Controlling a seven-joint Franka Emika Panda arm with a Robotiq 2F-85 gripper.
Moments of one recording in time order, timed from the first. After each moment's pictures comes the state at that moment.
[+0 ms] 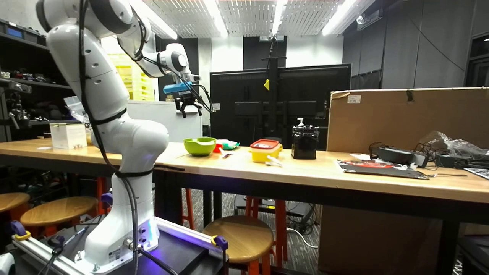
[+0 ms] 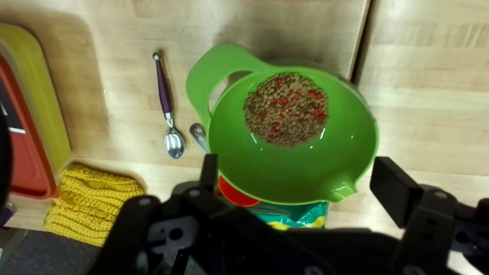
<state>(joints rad) 0.08 -0.49 0.22 -2.31 -0.05 2.08 0.11</state>
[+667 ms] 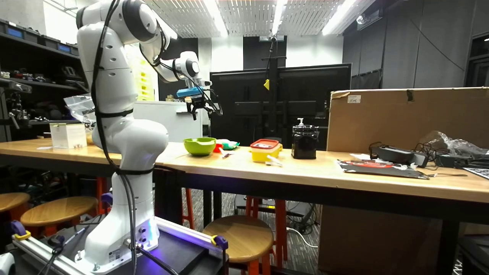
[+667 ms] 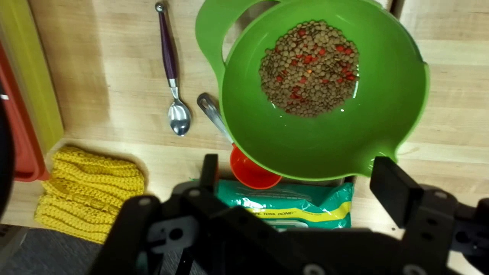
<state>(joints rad) 0.05 -0.27 0.21 -2.13 -0.10 2.09 0.11</state>
